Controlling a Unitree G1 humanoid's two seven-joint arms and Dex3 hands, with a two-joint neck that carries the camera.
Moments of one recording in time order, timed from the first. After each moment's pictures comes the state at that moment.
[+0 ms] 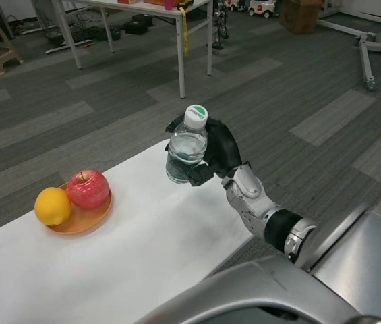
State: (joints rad) left arm -0.45 0.26 -0.16 0.54 -0.89 -0.51 -0.26; right arm -0.09 -0.52 0.15 0.43 0.66 -0.81 -0.05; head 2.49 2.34
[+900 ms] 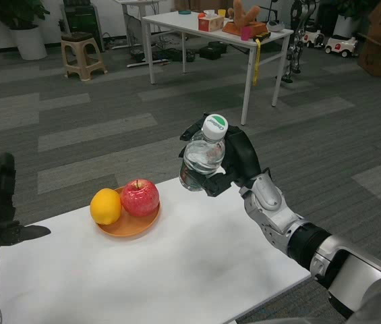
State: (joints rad) left arm -0.43 0.25 -0.15 0.51 -0.88 -0.51 -0.26; right arm -0.37 -0.60 0.41 0.46 0.65 -0.80 -0.09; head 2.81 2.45
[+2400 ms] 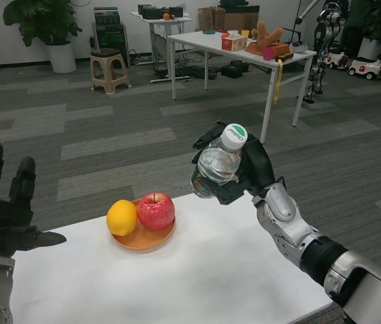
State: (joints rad) left arm -0.41 0.25 -0.13 0.46 -0.86 -0.51 -0.24; right arm -0.43 -0.61 0.43 0.47 0.65 -0.80 -0.09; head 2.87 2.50
